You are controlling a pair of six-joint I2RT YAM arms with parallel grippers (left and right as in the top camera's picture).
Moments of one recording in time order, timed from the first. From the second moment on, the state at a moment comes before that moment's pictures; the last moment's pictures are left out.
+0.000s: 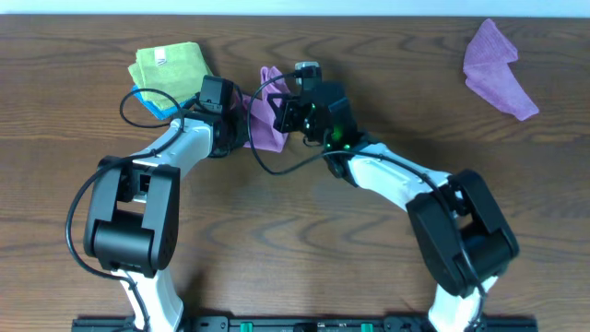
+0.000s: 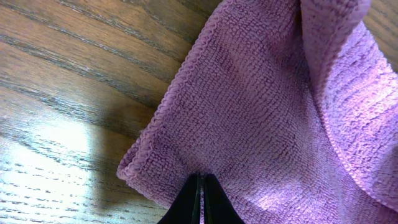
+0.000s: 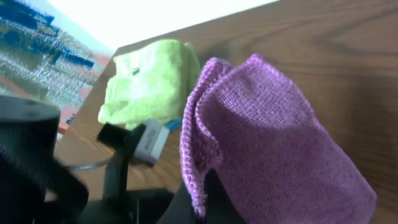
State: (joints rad) left arm -0.20 1.97 1.19 -0.38 0.12 -0.59; right arm 0.55 1.97 1.16 0.44 -0.24 0.61
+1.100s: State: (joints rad) left arm -0.14 1.77 1.19 -0.39 0.06 -0.56; right arm 0.62 2.17 1.31 0.41 -0.26 0.64
